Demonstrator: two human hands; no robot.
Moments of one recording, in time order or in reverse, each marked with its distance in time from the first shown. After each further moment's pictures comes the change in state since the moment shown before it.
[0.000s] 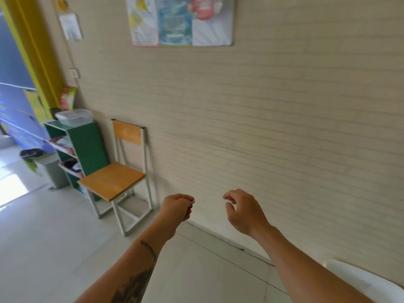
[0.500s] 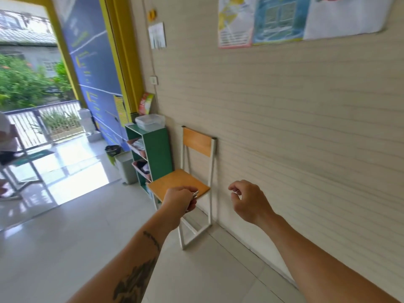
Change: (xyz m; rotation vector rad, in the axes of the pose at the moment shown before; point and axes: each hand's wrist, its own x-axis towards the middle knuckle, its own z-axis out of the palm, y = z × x) left_hand 0.179 0.085 -0.238 -0.097 0.347 -0.013; right_hand 0.251 -0.163 0.197 0.131 -0.144 -0.208
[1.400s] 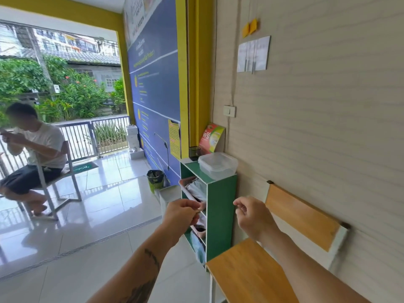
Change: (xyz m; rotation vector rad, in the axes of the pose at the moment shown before) left_hand 0.483 0.207 -0.310 0.034 0.158 0.179; right_hand 0.532 -0.206 0.332 0.047 -0.092 -0.138
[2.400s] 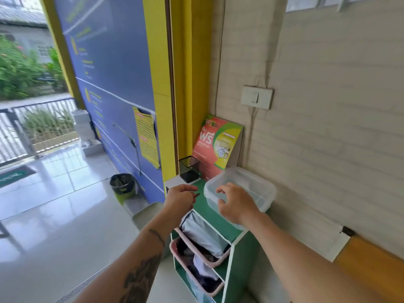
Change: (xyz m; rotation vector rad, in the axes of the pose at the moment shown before) left_hand 0.610 0.002 0.028 0.048 -0.172 -0.081; right_hand 0.495 0.072 0.230 -0.194 -0.105 0.164
